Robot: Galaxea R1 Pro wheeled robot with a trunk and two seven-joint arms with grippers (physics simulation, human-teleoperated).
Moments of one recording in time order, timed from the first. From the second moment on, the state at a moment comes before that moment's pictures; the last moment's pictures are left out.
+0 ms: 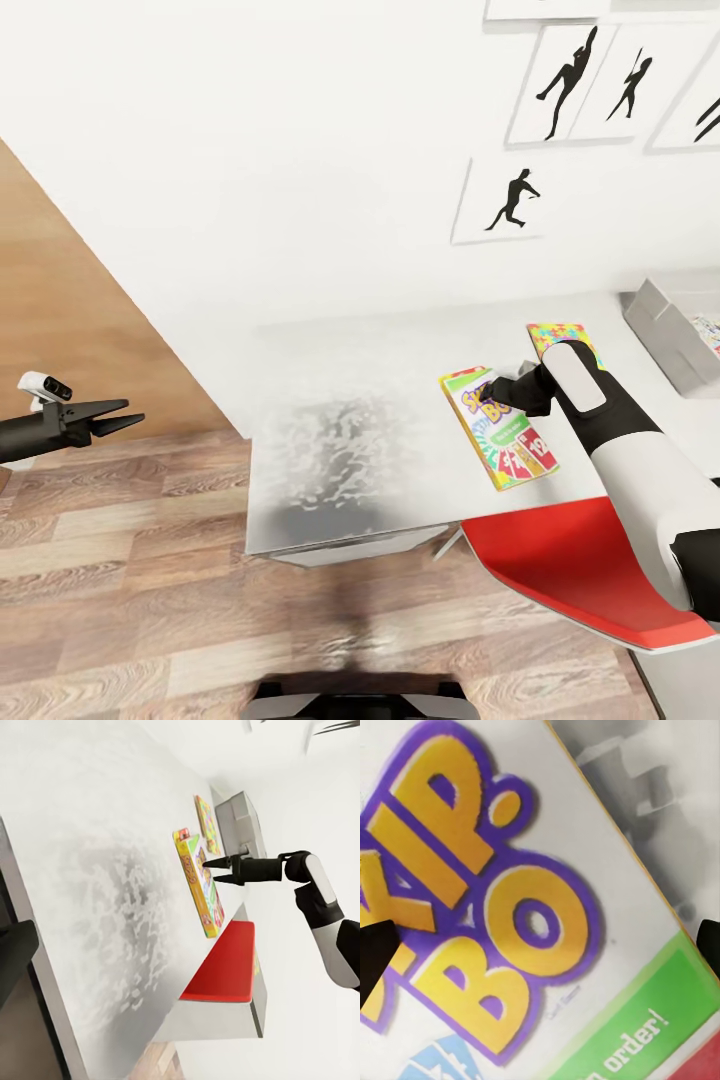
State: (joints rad) left arm -0.86 0.66 0.15 -0.85 0.35 0.95 -1.57; right arm -1.21 -0.24 0.24 -0.79 -1.07 1.05 -0.65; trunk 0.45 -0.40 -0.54
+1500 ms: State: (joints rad) left arm -0.86 0.66 0.15 -0.85 0.35 0.95 -1.57; right arm -1.21 -0.25 0.25 -0.80 -1.07 1.05 -0.65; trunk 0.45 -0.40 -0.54
